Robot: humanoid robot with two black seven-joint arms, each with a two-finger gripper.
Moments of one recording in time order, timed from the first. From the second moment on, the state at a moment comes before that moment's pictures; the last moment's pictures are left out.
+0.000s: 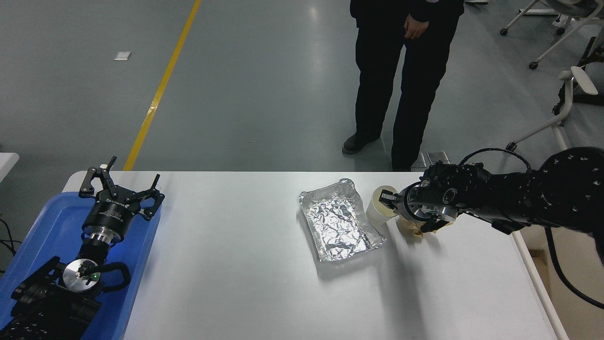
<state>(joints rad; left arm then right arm) -0.53 0.22 -1.14 -0.31 -0.10 -0.79 -0.14 1.38 -0.06 -0.96 0.84 0.14 0.03 -0.28</state>
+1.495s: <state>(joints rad) -0.54 0.22 -1.14 -0.31 -0.10 -0.79 -0.14 2.24 -0.36 -1.13 1.36 0.15 0.55 -0.28</state>
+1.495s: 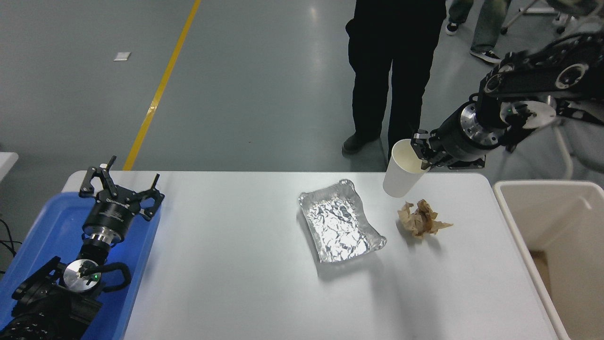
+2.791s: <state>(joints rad) -0.53 0.23 -1.14 -0.31 -0.11 -0.79 -0.14 2.10 -0.81 -1.45 1.15 0.00 0.58 -0.28</state>
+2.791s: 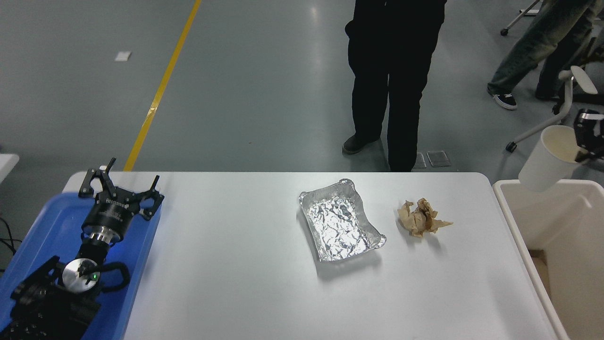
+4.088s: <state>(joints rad) -0.53 0.22 -1.14 -0.31 -0.11 -0.79 -0.14 0.67 -0.51 -0.79 0.12 -0.03 0.04 -0.07</state>
